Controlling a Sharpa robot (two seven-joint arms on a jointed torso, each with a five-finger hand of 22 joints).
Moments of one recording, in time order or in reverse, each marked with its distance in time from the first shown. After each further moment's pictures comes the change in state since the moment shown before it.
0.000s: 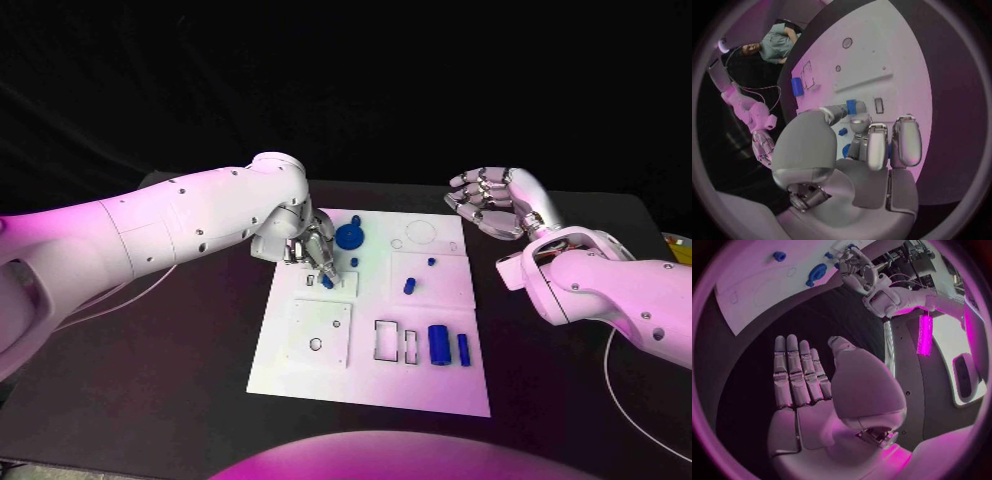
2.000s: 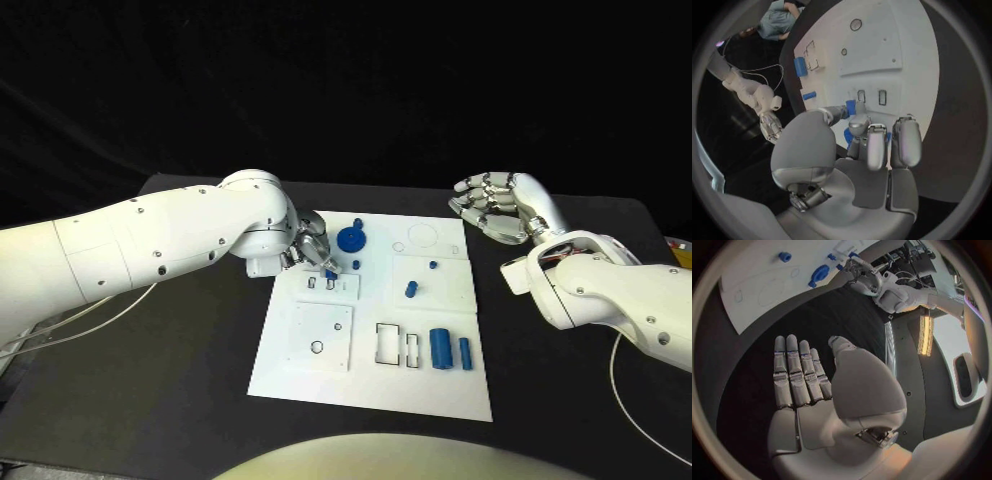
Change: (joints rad) left arm -0.022 -0.148 0.004 0.205 0.028 -0.331 -0.013; left_hand -0.022 -0.014 0.014 0.014 0.002 0.006 -0.006 0.004 0.015 0.025 -0.011 0.026 0.037 0.000 -0.008 0.003 0.000 0.000 0.004 -0.004 0.000 0.001; right arm -0.002 -0.007 -0.001 -0.008 0.000 0.012 -0.001; right_hand -0.004 -0.004 0.000 0.000 0.000 0.000 0.000 0.004 -0.001 0.000 0.000 0.000 -0.006 -0.004 0.004 -0.005 -0.002 0.000 -0.004 0.004 -0.004 -0.005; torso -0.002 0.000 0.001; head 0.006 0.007
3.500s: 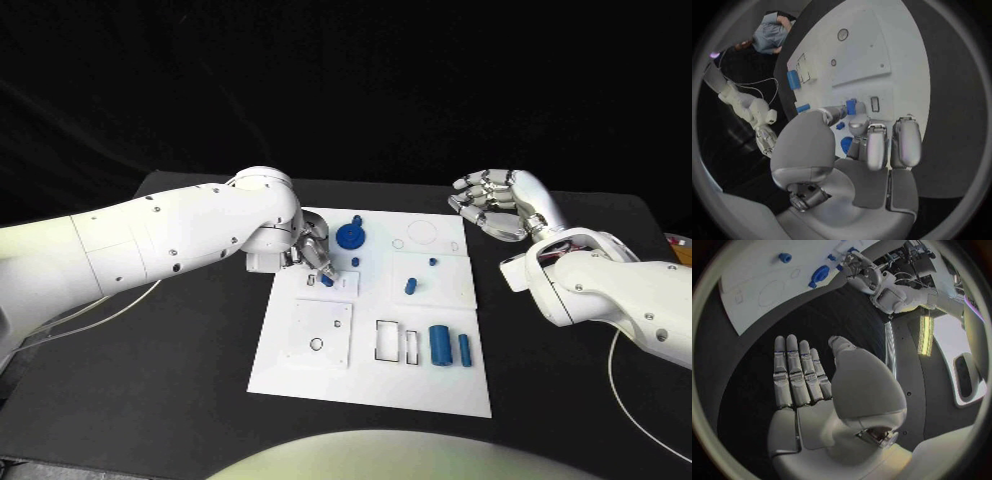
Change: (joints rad) left arm -0.003 0.044 -0.003 -0.049 -0.071 0.125 -0.003; left_hand -0.007 -0.007 0.012 -0.013 -0.006 0.001 -0.001 -0.002 0.007 0.000 0.000 0.000 0.003 0.000 0.000 0.000 0.000 0.000 0.000 0.000 0.004 0.004; right arm -0.001 0.002 0.000 -0.001 0.000 0.002 0.000; right_hand 0.000 0.000 0.000 0.000 0.000 -0.004 -0.004 0.000 -0.001 0.000 0.000 0.000 -0.003 0.000 0.000 0.000 -0.002 0.000 0.000 0.000 0.000 -0.003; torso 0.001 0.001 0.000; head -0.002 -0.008
